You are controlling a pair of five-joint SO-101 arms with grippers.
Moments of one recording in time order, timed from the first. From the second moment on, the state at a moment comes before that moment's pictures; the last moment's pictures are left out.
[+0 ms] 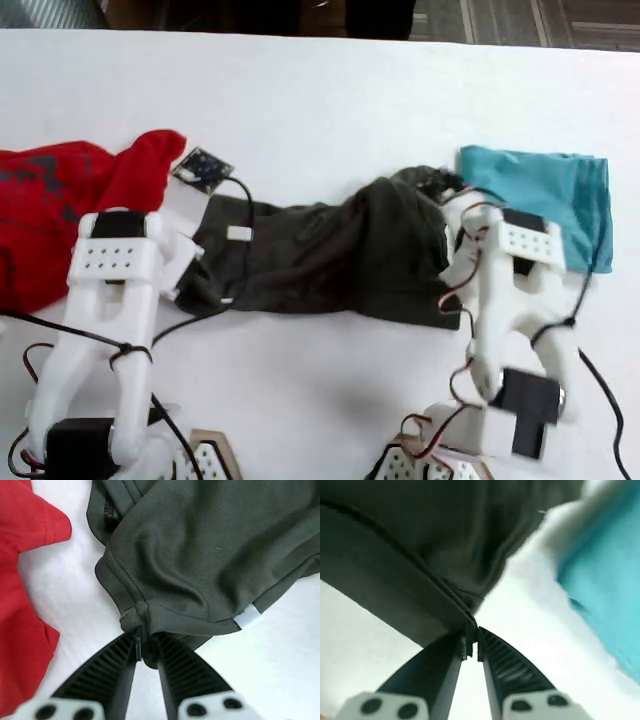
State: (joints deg) left arm -9.2 -22.3 38.5 71.3 -28.6; right arm 11.8 -8.3 34.5 64.4 52.5
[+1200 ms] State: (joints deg) left arm -6.7 -22.3 20.2 81.6 -20.8; right arm 11.6 -33.3 33.2 56.4 28.5
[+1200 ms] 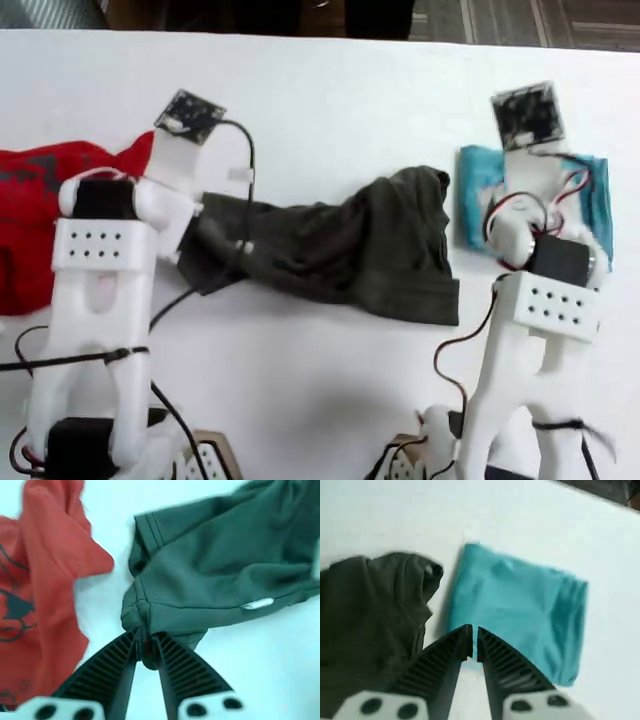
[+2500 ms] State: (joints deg) left arm -6.7 -22.3 23.3 77.3 -20.8; right arm 7.4 -0.7 40.6 51.3 35.5
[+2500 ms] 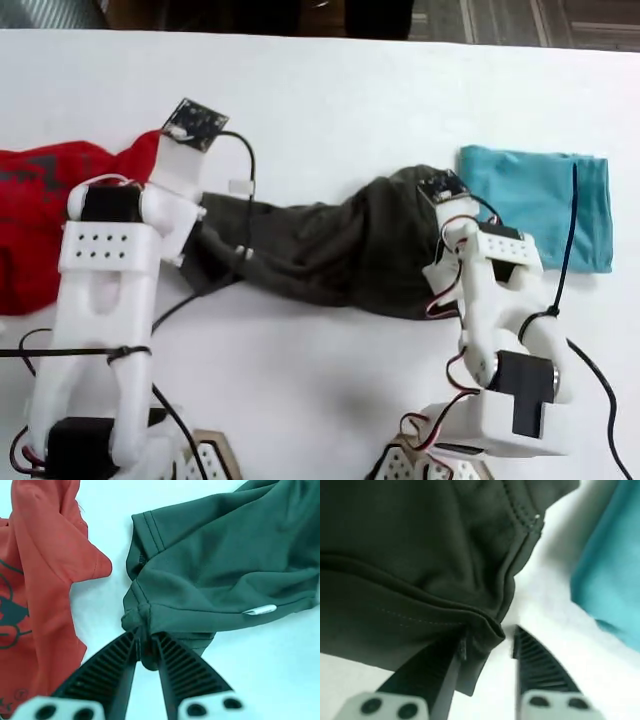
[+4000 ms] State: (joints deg) left arm -1.4 -22.3 50.0 68.9 -28.5; right arm 15.9 -33.6 61.8 54.0 45.4
